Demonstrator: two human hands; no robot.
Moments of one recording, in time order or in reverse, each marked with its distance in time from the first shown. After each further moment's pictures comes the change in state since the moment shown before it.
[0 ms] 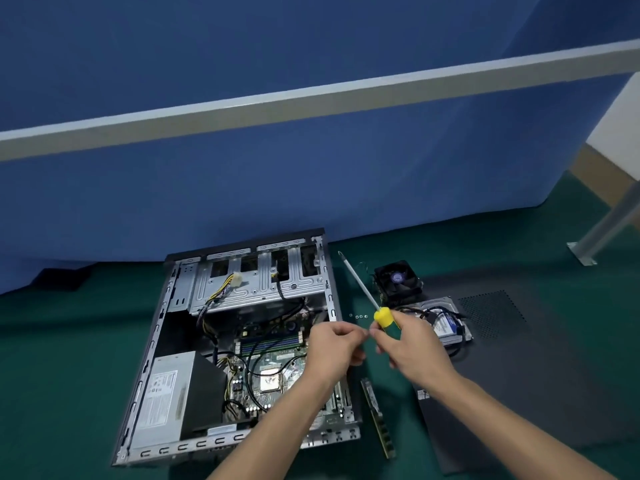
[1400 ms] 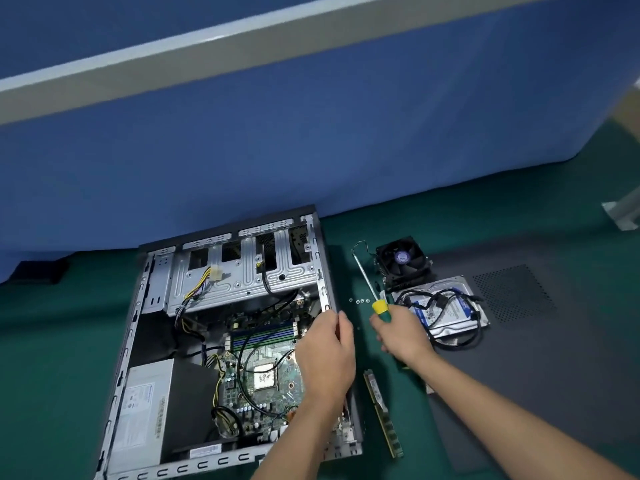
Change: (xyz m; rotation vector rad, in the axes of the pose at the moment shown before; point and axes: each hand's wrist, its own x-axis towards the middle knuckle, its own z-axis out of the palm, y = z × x) left_hand 0.048 -0.051 0.018 0.708 0.474 0.312; right_hand 0.077 0.072 0.051 0.065 -0.045 0.338
